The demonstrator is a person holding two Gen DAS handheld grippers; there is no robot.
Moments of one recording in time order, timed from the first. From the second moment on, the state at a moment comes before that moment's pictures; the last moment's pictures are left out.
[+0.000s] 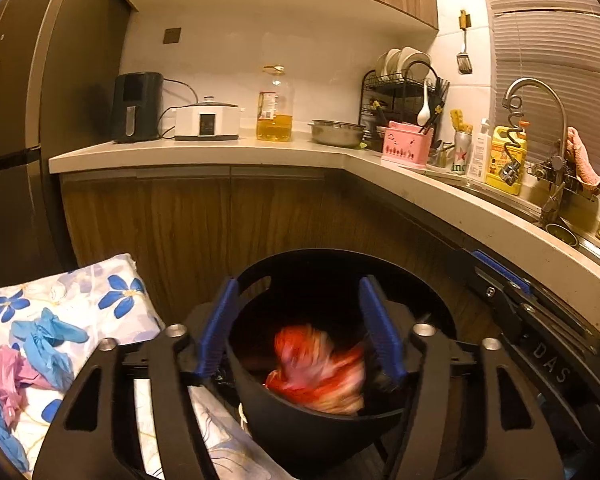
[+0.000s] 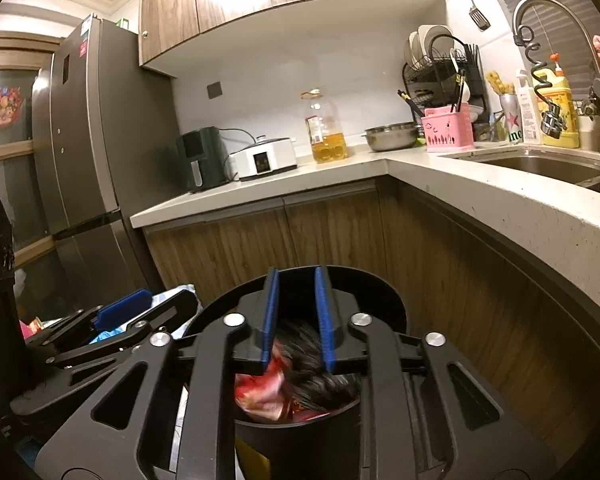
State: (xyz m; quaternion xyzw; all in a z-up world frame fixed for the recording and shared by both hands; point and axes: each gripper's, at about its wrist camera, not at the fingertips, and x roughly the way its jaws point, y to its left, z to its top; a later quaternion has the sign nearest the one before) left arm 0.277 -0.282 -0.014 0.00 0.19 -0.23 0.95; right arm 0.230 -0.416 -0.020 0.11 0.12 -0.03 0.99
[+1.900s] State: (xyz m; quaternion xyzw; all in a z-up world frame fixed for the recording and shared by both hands) left arm 0.125 -0.030 -0.037 -0.03 0.20 0.12 0.97; right arm 0.158 -0.226 -0.039 0.06 0.17 0.11 0.98
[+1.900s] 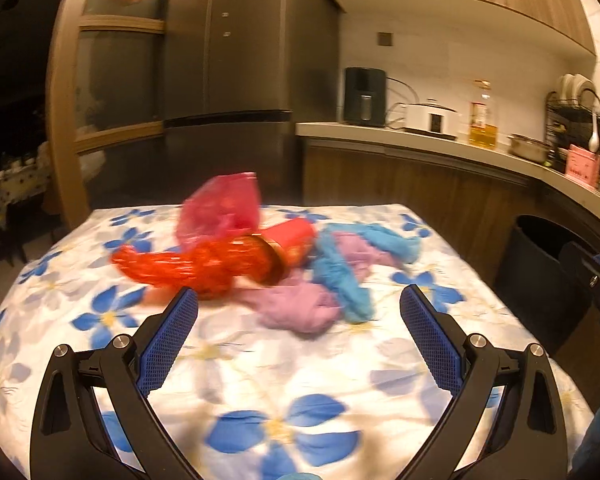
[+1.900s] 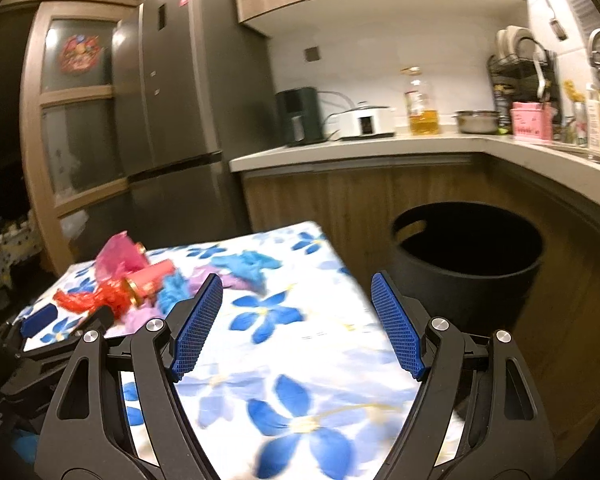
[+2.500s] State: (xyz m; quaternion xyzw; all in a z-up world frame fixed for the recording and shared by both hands) left arm 0.114 0.036 -0.041 -0.06 0.19 0.18 0.96; right arm 0.218 -0.121 -0.077 0.01 0.23 0.19 0.95
